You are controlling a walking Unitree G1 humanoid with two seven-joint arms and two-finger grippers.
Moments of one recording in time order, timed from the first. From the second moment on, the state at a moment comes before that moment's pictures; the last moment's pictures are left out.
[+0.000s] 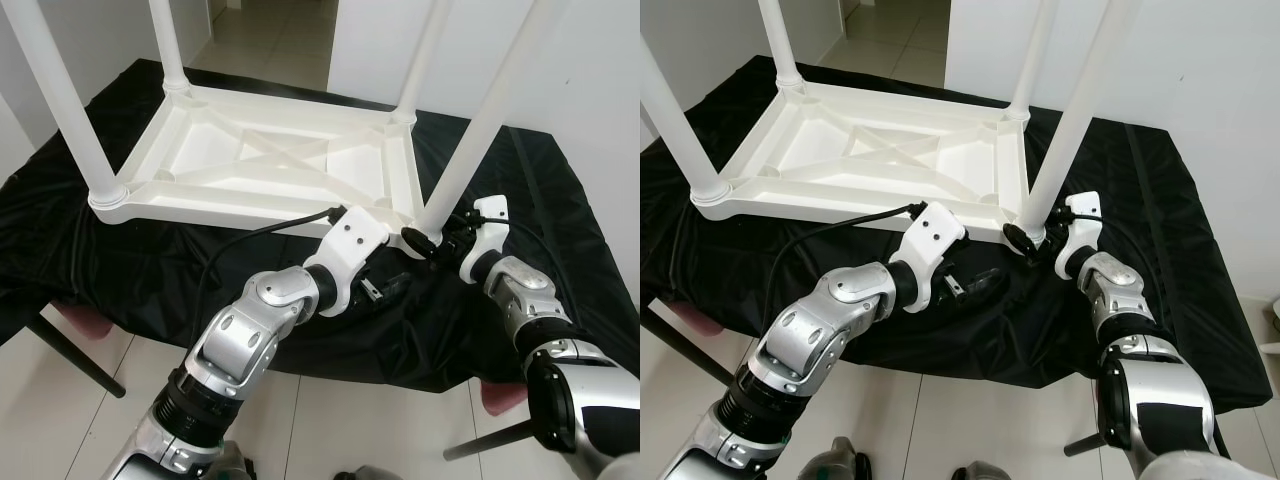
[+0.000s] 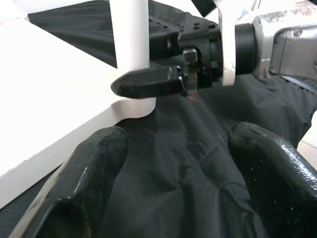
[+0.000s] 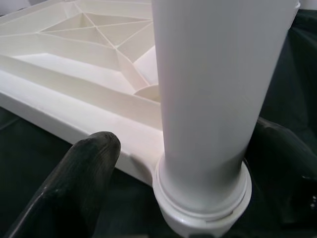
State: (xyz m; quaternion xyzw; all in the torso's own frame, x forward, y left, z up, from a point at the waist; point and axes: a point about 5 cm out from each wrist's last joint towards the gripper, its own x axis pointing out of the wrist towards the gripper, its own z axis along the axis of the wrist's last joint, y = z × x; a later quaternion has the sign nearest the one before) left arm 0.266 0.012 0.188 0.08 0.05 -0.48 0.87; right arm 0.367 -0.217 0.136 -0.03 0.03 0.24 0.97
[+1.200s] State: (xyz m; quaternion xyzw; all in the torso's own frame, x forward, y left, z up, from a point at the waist) left arm 0.267 0.013 0.188 0.08 0.06 -0.48 0.87; right arm 0.361 -0.210 0.130 -0.02 0.02 0.28 0.96
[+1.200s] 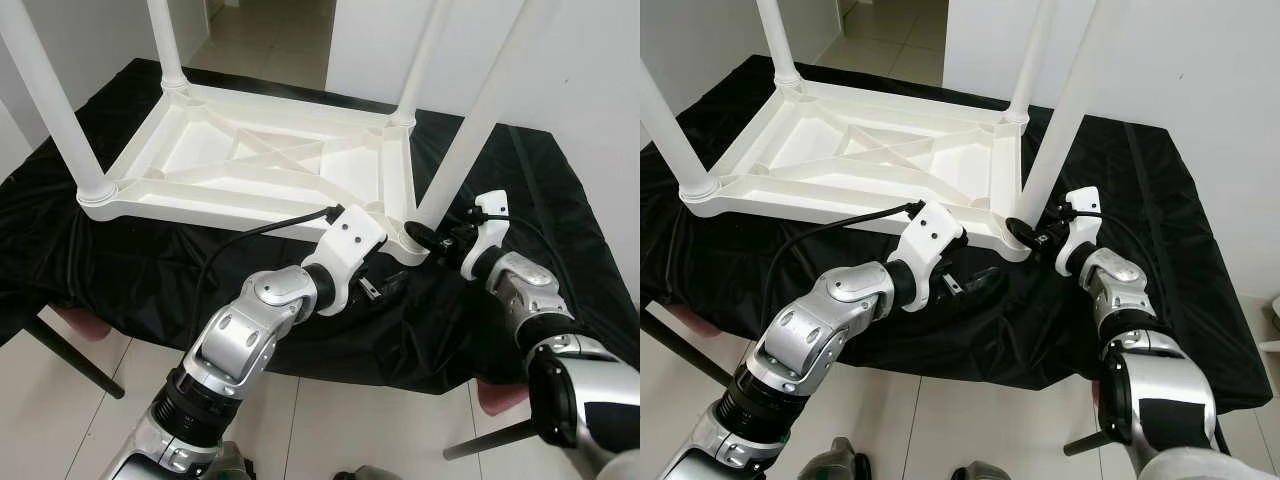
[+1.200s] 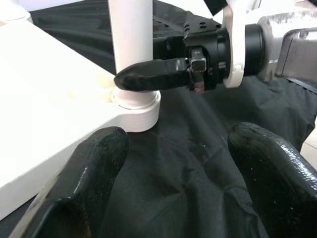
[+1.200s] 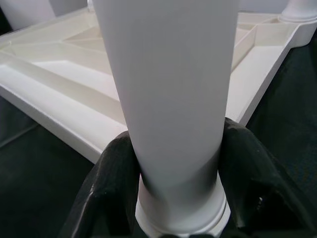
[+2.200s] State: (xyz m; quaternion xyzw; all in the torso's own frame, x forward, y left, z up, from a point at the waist) left arm 0.278 0.011 0.177 0.05 0.08 -0.46 0.88; right arm 0.343 -0.161 0.126 0.03 -0.04 0.00 1.00
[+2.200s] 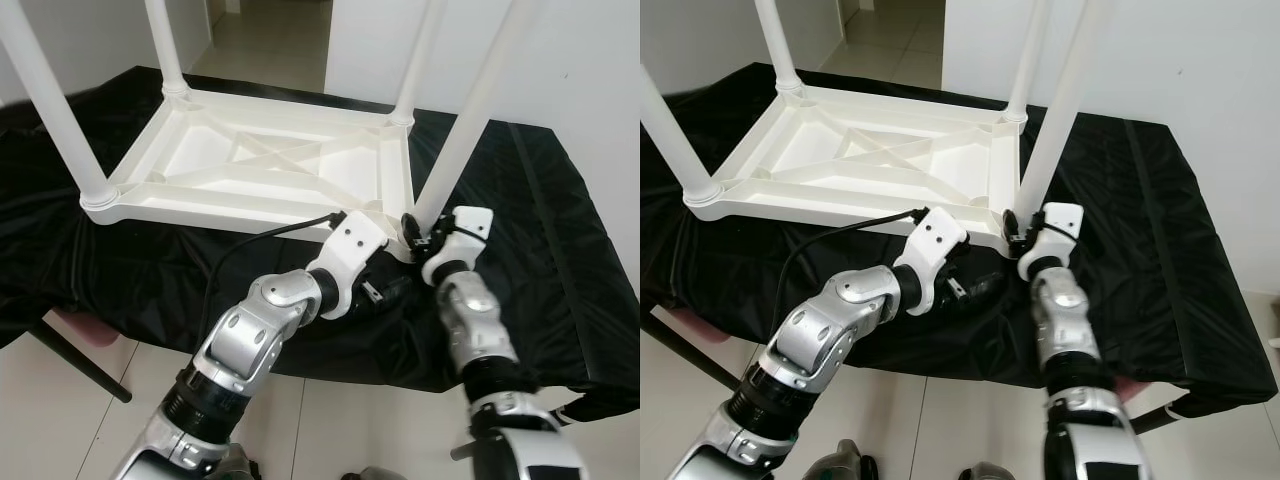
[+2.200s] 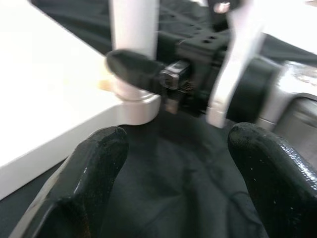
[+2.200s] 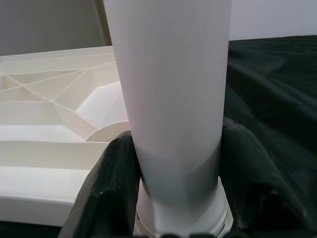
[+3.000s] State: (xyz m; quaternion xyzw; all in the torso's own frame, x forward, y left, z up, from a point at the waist) left arm 0.300 0.033 0.182 0.05 0.03 -0.36 0.93; right arm 0.334 -0.157 0.129 0.01 -0.04 -0.08 1.00
